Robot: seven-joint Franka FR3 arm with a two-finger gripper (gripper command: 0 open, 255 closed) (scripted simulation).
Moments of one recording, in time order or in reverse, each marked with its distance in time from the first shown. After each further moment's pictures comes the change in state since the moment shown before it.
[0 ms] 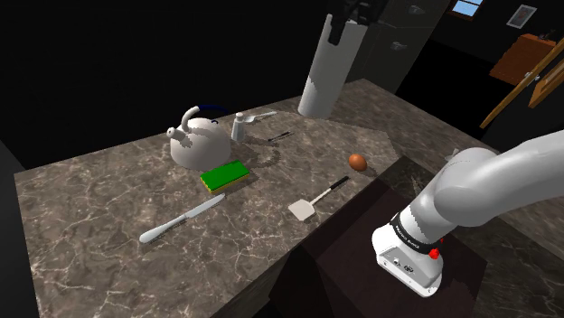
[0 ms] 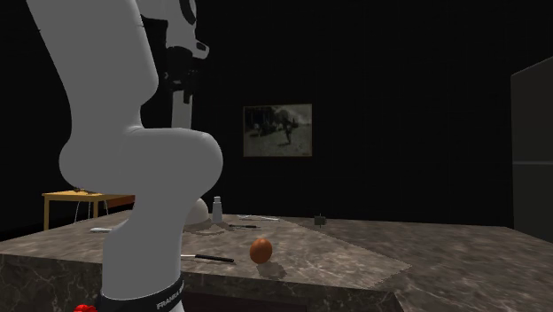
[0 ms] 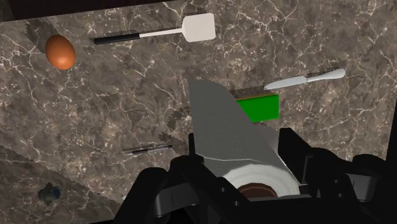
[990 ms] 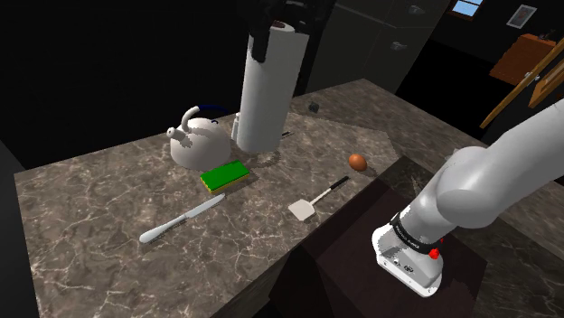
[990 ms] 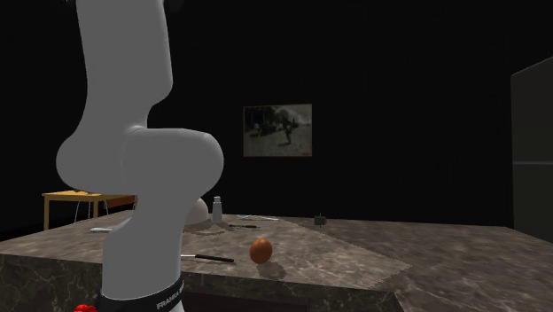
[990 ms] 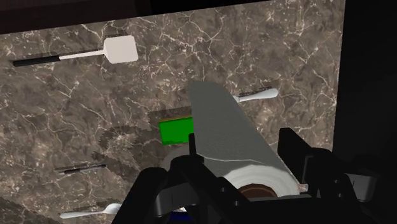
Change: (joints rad) arm 0.067 0.268 0.349 0.264 0.003 0.047 0.427
